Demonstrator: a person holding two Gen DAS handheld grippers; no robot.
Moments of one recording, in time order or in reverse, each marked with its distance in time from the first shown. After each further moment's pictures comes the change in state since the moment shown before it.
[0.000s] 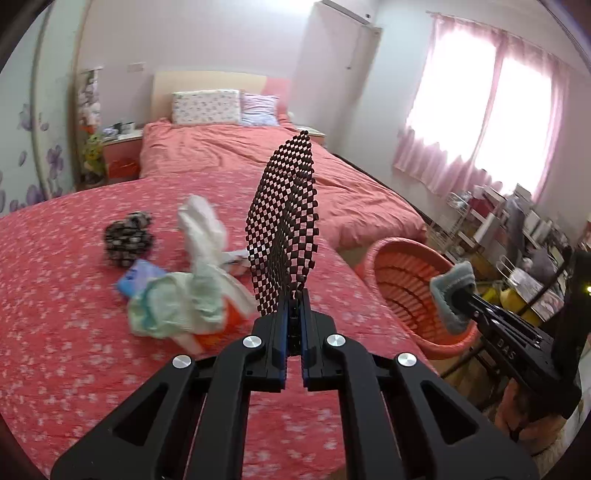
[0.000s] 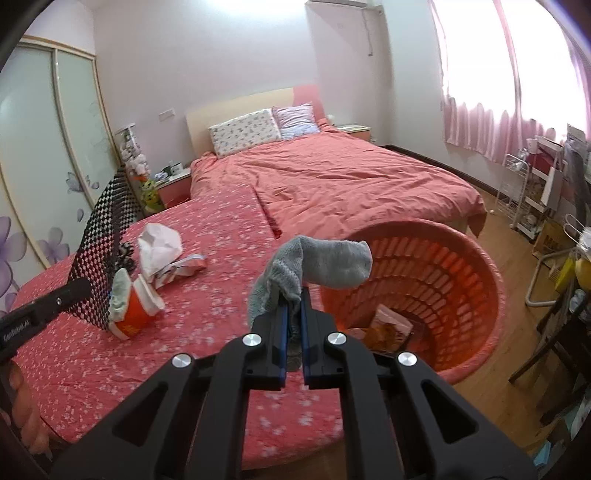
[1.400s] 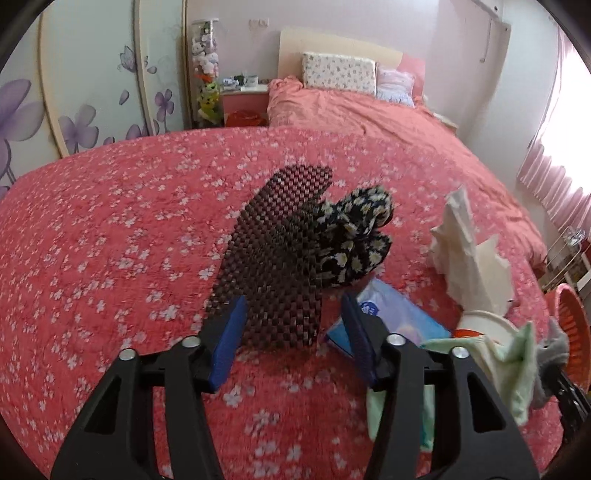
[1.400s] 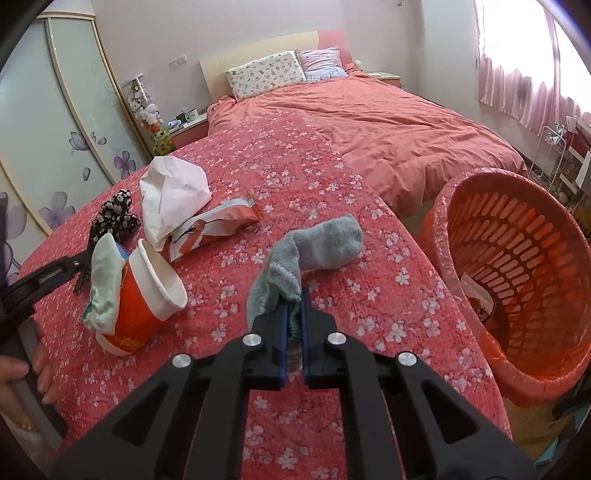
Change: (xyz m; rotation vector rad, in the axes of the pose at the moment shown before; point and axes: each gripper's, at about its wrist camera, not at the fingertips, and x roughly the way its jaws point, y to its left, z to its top) left arm 0.068 0.186 0.009 -0.239 0.134 0.455; right arm 0.127 0.098 -0.014 -0.034 0.239 0.085
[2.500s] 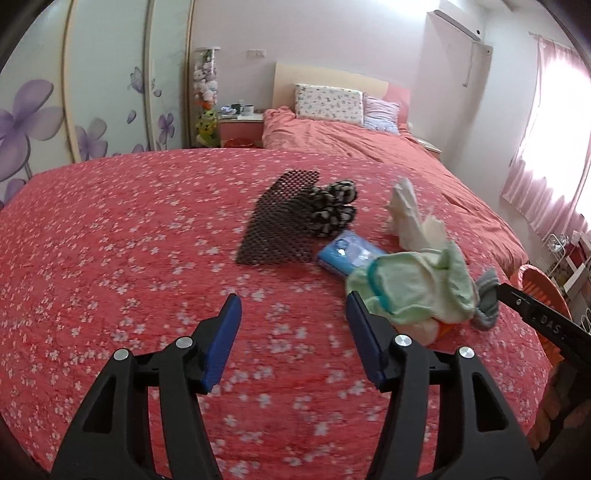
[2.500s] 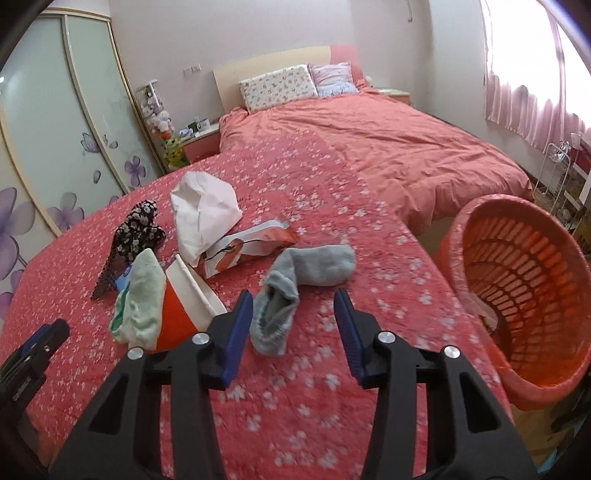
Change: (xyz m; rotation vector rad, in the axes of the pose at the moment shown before) left arm -0.081 0.018 -0.063 -0.016 -0.148 -0.054; right arm -0.005 0.033 0.010 -0.025 -0.037 0.015
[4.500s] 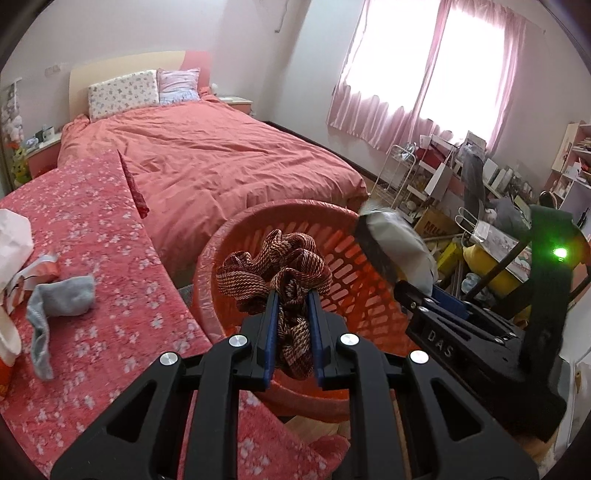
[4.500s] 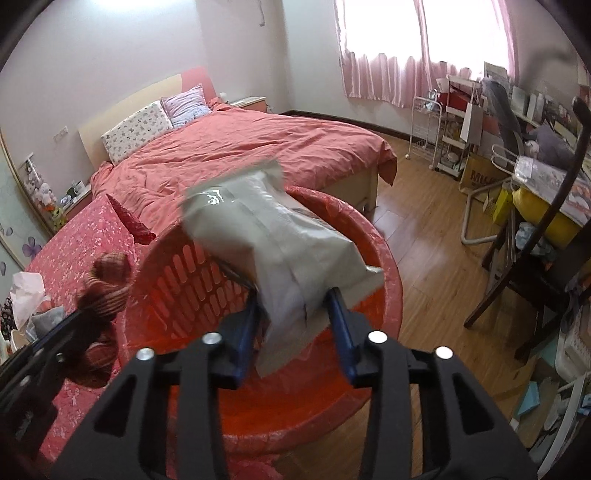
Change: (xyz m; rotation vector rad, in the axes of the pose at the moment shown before) left arm 0.017 -0.328 -0.041 0.383 0.132 -0.590; right arm -0.075 -0.268 -0.021 0.304 -0.090 -0.362
